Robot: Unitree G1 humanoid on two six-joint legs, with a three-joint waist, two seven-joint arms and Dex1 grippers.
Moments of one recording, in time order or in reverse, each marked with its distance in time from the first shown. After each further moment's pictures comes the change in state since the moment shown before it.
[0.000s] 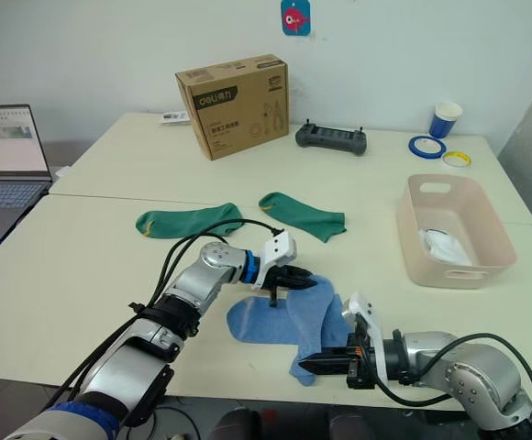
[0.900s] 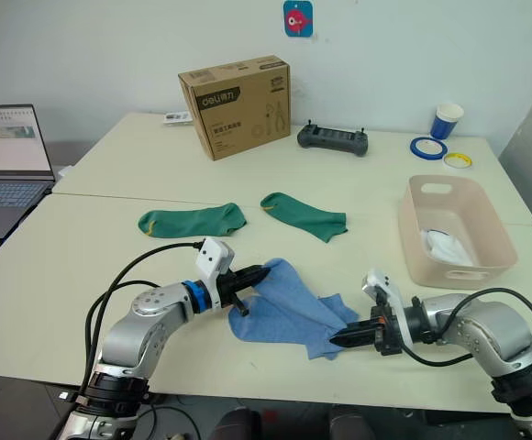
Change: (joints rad) left arm 0.501 0.058 0.301 -0.707 -0.182 0.366 0.434; right arm -0.234 -0.139 0.079 0.304 -0.151 -0.061 0.245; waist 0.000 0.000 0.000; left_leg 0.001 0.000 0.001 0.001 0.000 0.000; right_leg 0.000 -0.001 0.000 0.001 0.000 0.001
